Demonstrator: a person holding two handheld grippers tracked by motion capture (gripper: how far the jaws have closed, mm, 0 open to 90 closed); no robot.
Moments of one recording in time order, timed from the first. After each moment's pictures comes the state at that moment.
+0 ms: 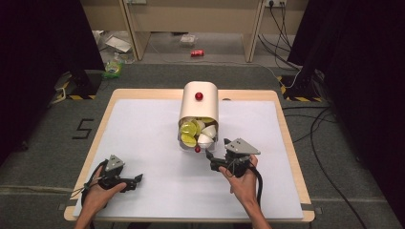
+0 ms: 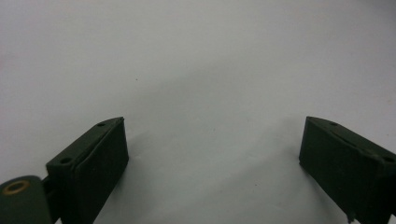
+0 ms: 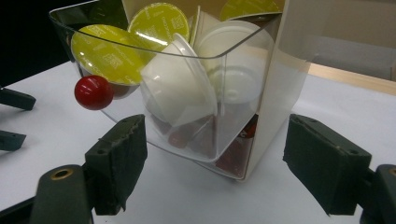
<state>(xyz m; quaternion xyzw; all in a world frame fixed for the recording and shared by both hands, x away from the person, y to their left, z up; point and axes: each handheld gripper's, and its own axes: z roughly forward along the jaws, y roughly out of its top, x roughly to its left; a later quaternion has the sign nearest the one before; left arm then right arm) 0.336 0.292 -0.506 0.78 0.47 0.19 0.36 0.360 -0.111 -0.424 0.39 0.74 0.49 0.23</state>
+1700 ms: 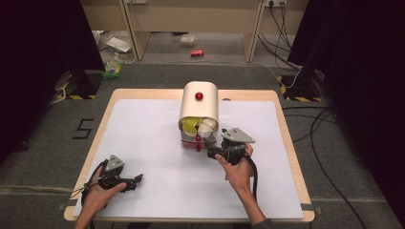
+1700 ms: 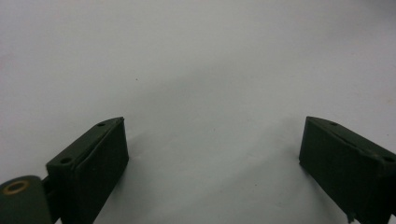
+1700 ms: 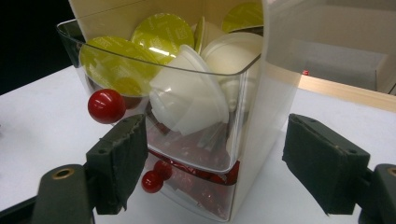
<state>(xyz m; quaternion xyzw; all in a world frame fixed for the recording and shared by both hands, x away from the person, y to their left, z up) 0.336 0.292 -0.506 0.78 0.47 0.19 0.36 0.393 -0.100 -0.421 0.40 0.73 0.49 0.25</state>
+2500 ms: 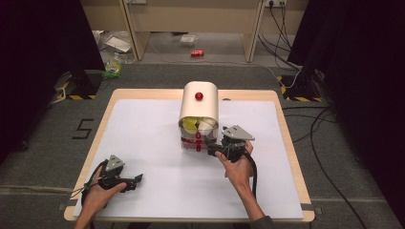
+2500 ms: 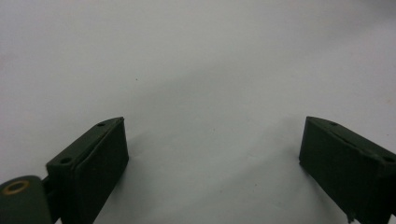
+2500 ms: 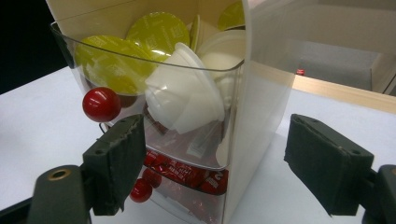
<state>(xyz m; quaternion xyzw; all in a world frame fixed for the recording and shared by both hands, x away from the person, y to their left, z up) 0.336 0.292 -0.506 0.78 0.47 0.19 0.36 0.401 -0.101 -0.422 0.41 0.73 0.49 0.25</state>
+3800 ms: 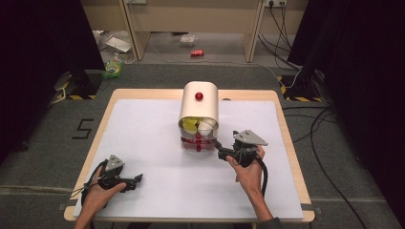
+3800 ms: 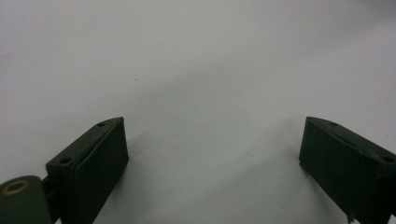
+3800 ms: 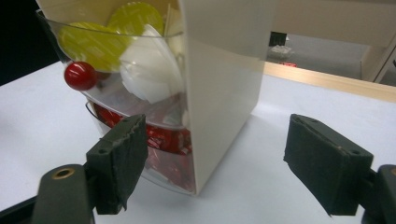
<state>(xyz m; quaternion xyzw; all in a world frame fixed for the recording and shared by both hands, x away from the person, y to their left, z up) 0.336 0.292 -0.506 0.78 0.47 0.19 0.36 0.386 -0.133 -0.423 0.42 0.72 0.48 0.26</state>
